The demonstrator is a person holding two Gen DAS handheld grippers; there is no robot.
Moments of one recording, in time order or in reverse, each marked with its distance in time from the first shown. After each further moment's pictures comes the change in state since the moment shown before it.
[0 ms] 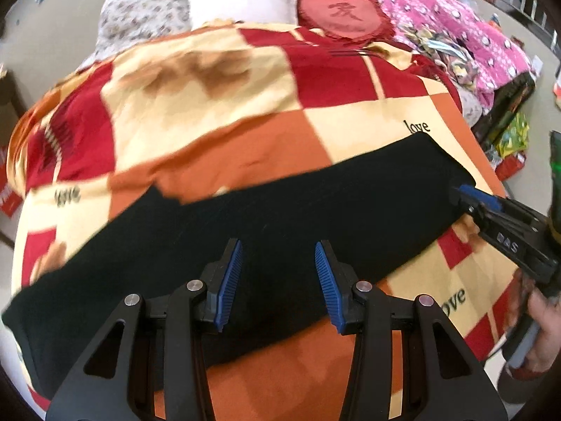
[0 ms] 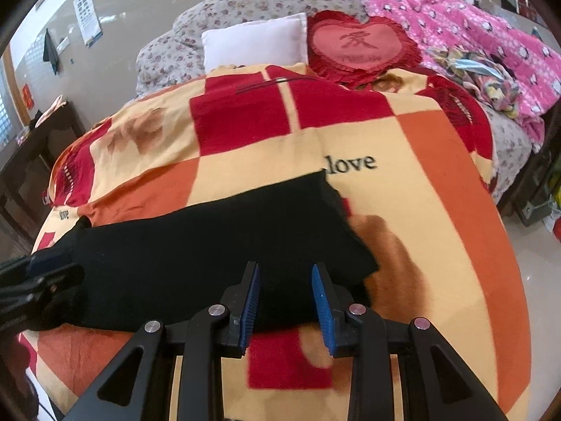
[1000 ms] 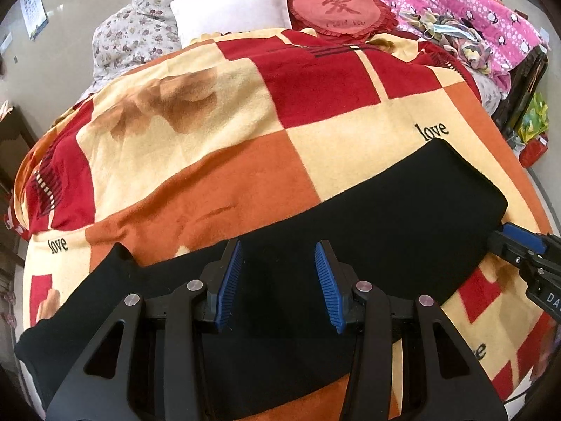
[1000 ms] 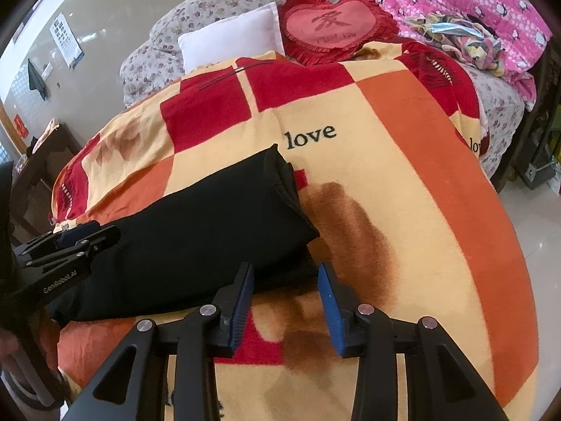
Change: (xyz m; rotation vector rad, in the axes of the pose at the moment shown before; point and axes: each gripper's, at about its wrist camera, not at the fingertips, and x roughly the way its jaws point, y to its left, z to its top) left arm 0.043 -0.042 0.030 0.068 -0.028 0.119; right arm -0.001 -0.043 -0.015 0.112 0.042 0.049
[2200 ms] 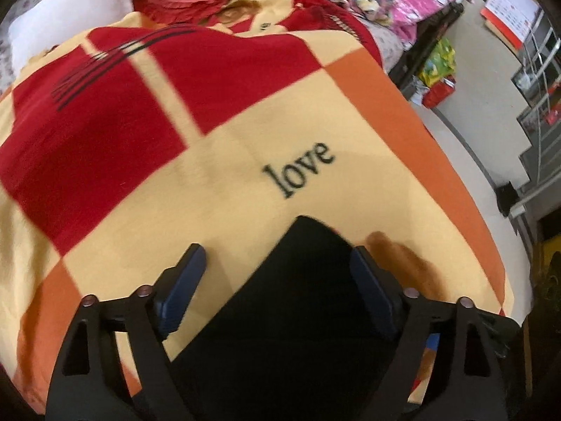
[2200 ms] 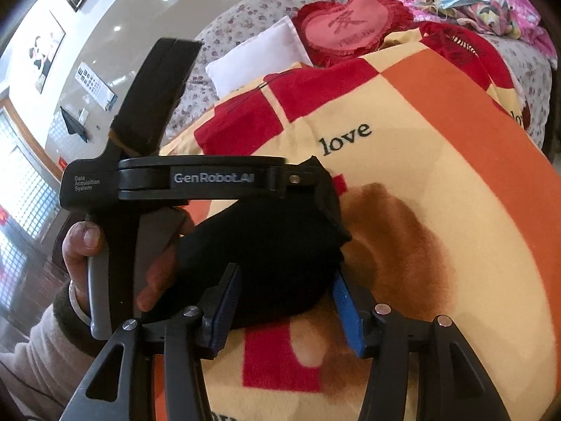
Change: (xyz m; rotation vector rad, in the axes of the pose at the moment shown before) left arm 0.080 -0.116 0.100 0.272 0.175 -0.461; right arm 0.016 -0.015 -0.004 0.115 -0.083 0.287
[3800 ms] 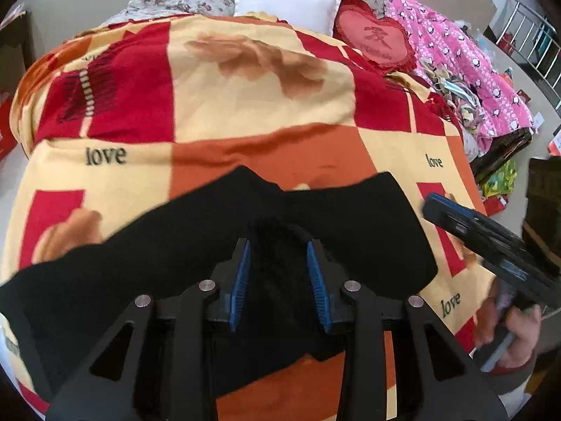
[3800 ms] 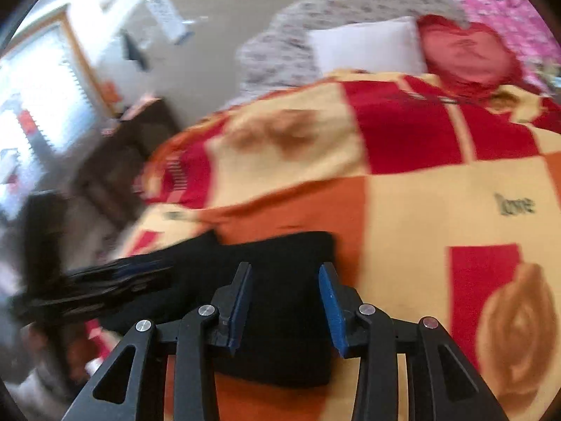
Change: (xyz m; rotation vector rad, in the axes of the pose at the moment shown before) left arm -0.183 0.132 -0.240 -0.520 -0.227 0.186; right arm 0.066 0.160 0.005 -0.316 0.101 0.048
